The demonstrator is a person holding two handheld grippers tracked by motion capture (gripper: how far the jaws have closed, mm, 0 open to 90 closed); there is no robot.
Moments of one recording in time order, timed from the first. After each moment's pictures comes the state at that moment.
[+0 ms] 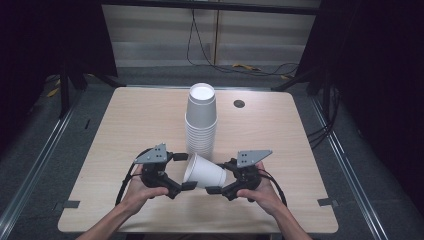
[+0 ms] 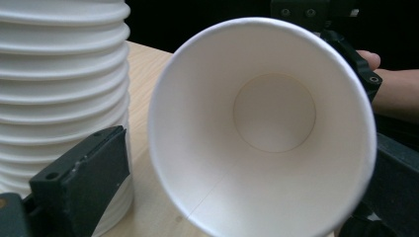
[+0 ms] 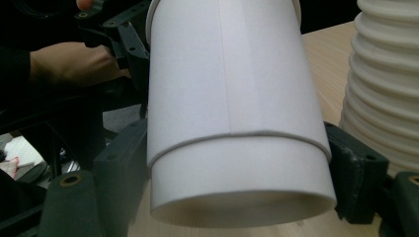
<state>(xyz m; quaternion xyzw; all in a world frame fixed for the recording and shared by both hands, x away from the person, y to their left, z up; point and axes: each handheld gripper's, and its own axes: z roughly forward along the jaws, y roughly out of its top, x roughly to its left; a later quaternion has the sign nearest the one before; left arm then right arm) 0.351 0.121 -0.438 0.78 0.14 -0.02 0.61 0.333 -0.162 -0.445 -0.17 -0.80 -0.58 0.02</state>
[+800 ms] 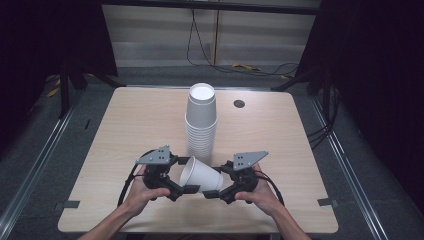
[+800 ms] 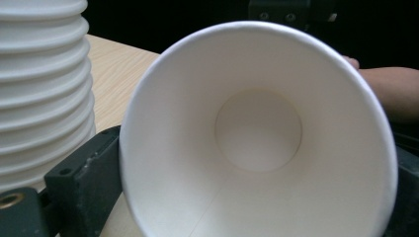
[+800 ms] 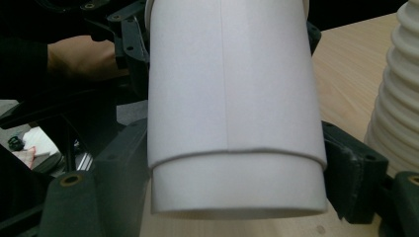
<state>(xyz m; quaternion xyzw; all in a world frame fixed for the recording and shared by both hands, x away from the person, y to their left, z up) 0.348 0.117 -0.436 0.78 0.12 -0.05 0.62 0.331 -0.155 -0.448 -0.15 -0.80 -0.58 0.04</state>
